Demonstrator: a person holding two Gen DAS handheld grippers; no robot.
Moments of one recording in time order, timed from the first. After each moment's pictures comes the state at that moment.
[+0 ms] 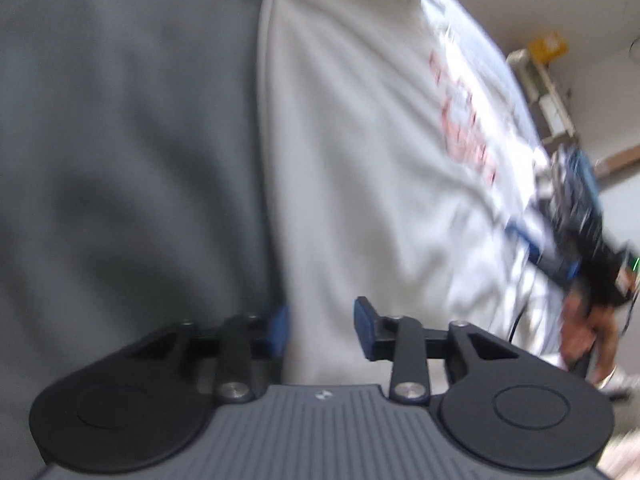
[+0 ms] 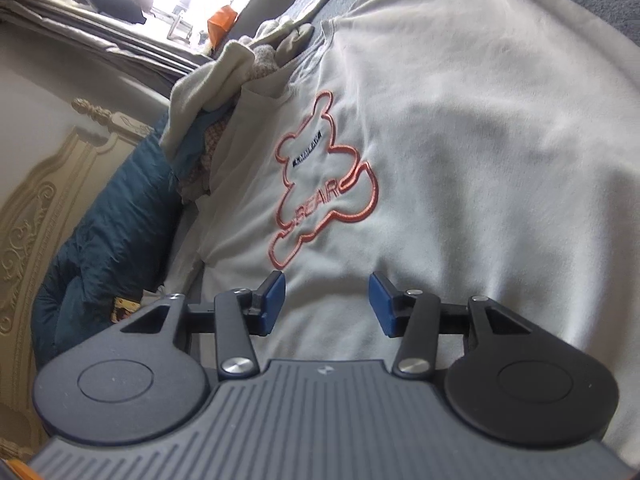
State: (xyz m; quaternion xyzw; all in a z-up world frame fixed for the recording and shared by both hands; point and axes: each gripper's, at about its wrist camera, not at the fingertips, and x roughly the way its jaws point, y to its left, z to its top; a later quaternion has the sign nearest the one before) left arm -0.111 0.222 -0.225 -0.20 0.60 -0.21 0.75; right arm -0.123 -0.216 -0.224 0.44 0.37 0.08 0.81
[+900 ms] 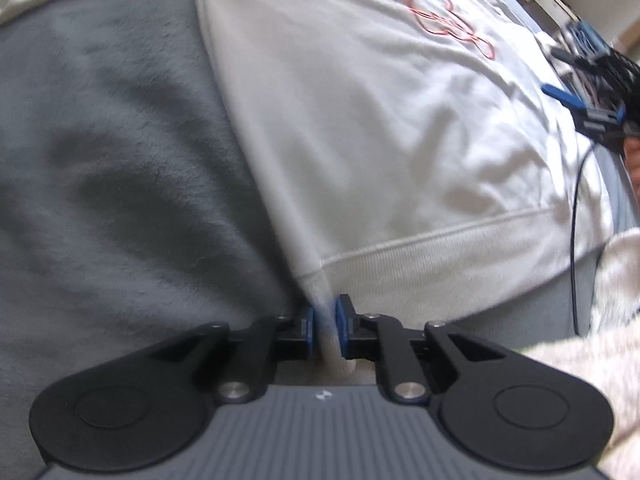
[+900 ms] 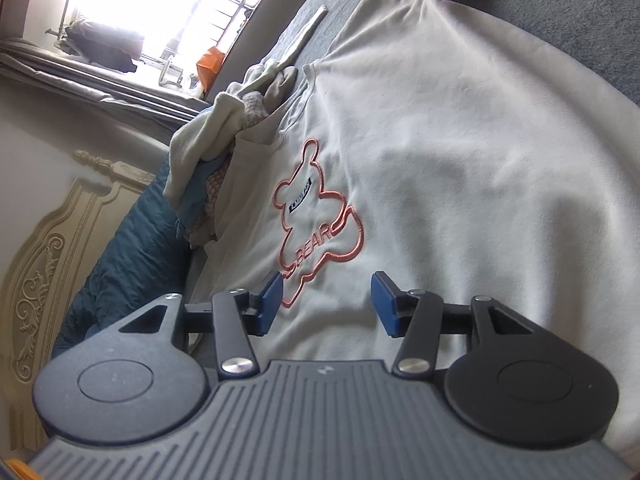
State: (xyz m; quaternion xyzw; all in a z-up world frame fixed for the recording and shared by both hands) left arm -0.166 0.197 -0.218 -0.02 0.59 -0.22 0.78; right arm -0.135 -0.239 -0.219 0.48 0.33 0.04 0.81
